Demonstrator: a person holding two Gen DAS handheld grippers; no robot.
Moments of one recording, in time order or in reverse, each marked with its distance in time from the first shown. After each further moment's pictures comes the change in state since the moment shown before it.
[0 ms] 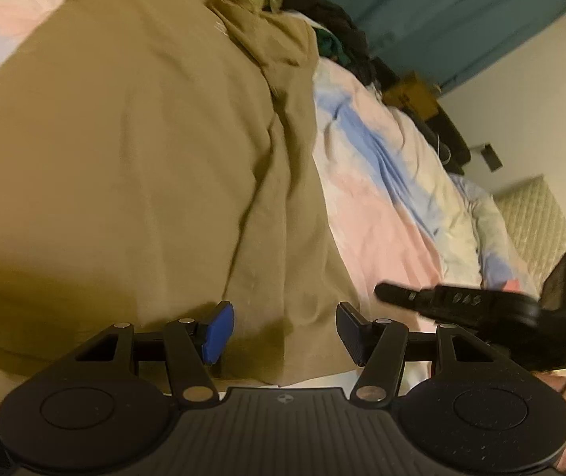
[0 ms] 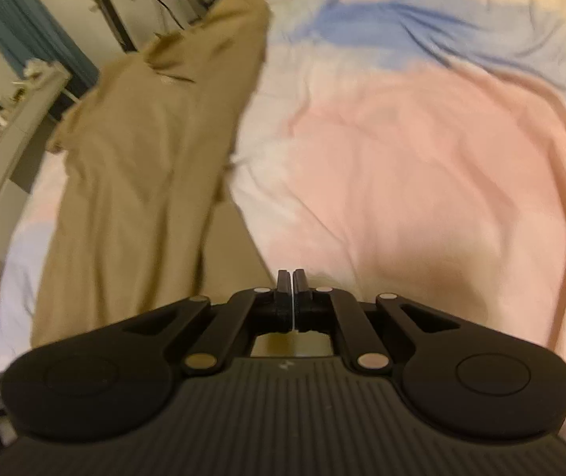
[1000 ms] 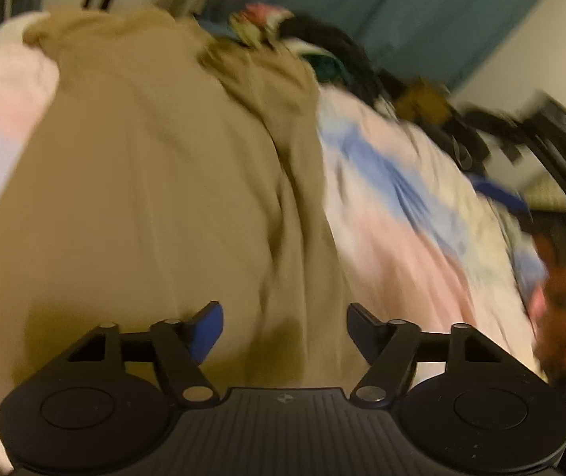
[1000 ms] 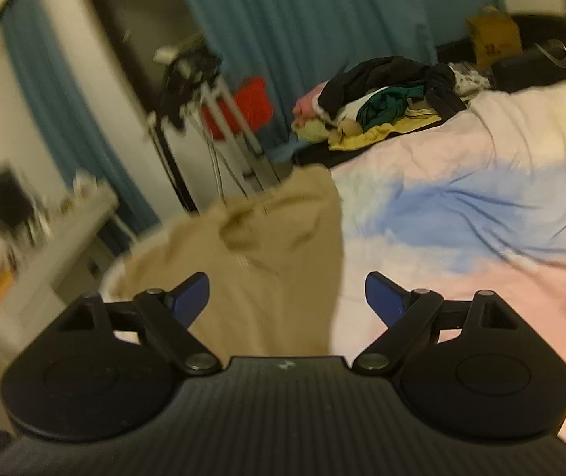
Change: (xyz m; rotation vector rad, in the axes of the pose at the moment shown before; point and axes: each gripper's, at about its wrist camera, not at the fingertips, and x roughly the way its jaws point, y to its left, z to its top) left arm -0.013 -0.021 0.063 0.085 -0.105 0.123; right arm -0.044 0.052 0.081 0.032 -0.463 0.115
